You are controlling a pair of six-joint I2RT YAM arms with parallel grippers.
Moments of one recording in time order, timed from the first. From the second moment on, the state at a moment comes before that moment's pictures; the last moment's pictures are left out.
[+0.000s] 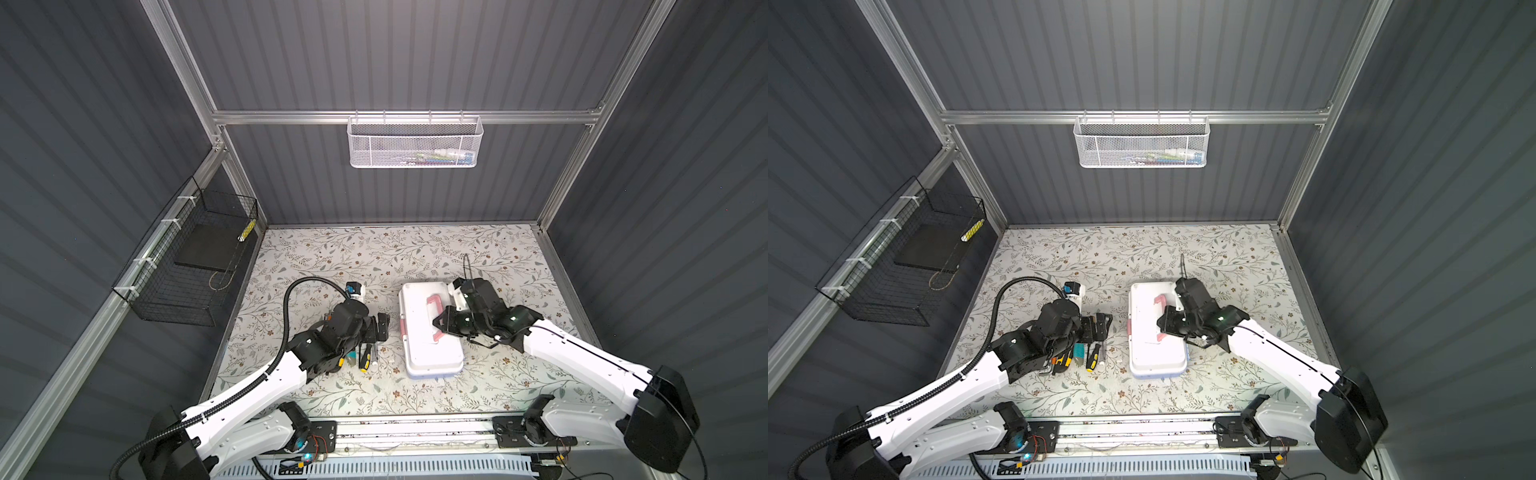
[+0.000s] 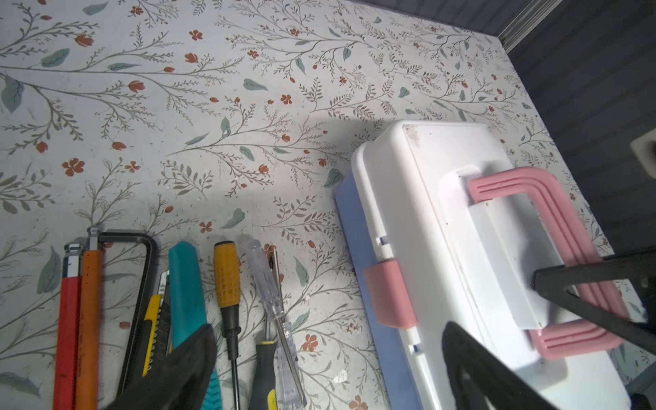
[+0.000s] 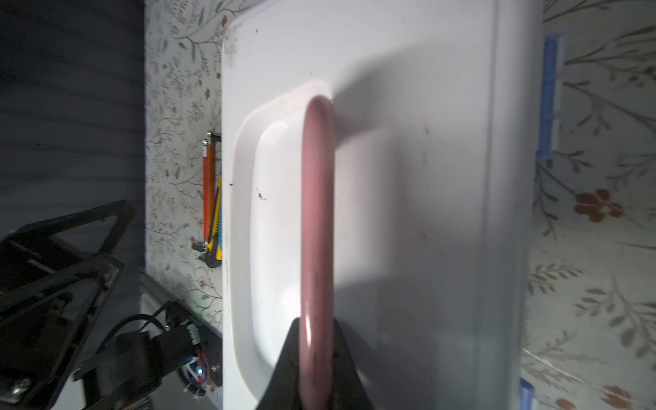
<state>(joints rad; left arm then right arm) -0.82 1.01 0.74 -0.41 -0.21 -0.59 0.62 1.18 0.78 -0.37 -0.32 0.79</state>
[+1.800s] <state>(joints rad) -0.92 1.34 1.03 -0.30 0.14 -0.93 0.28 1.09 0.55 -0.29 -0.62 0.60</state>
